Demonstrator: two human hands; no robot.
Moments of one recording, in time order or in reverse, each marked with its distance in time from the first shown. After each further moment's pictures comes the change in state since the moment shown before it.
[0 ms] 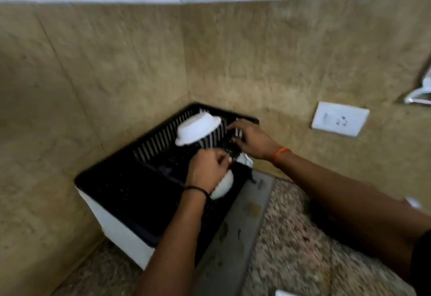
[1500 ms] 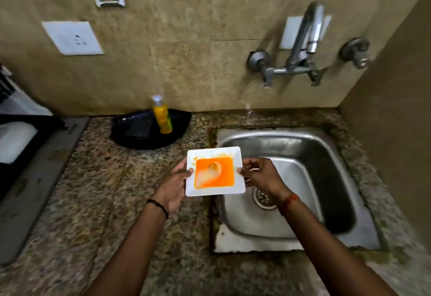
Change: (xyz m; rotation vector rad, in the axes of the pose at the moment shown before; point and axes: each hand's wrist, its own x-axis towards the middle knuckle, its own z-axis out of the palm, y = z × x) left_hand -0.268 0.370 0.285 -1.241 -0.856 -0.742; right_hand -0.654 0.123 -0.181 0.845 0.397 1.210
